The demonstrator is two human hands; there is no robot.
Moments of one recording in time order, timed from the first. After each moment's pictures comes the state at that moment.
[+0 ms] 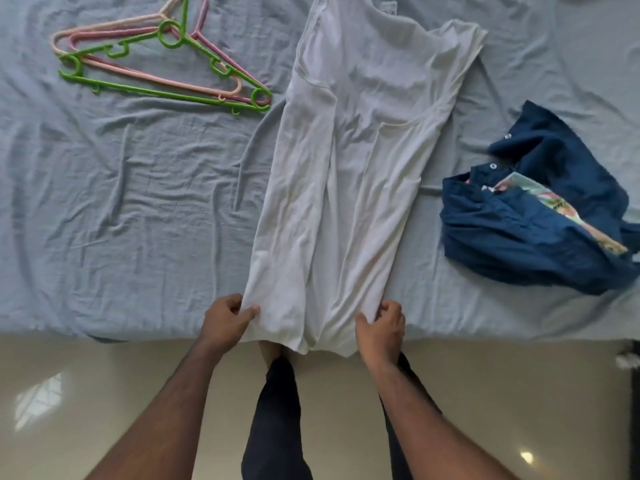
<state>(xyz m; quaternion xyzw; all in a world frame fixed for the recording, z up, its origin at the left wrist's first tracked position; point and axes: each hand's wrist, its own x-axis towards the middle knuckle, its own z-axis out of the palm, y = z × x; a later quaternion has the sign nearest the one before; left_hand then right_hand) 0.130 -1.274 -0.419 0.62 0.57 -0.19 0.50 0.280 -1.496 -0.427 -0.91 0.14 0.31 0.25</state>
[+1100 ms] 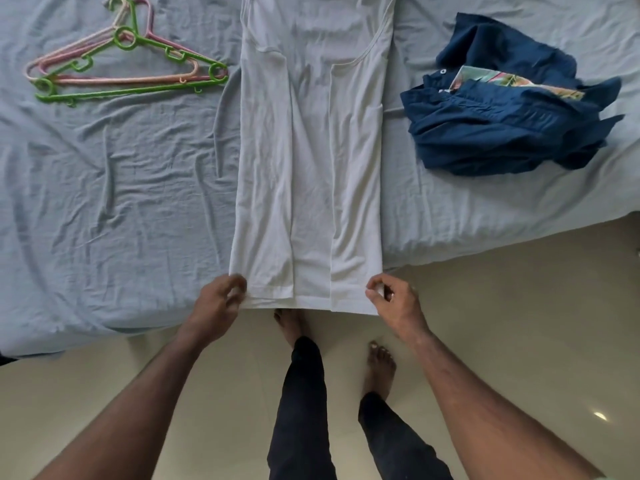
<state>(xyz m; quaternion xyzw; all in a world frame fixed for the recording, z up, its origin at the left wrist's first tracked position) 0.046 -1.275 -0.416 0.87 0.27 -0.17 0.37 0.185 -1.595 -0.439 -0.86 0.00 0.32 0.40</state>
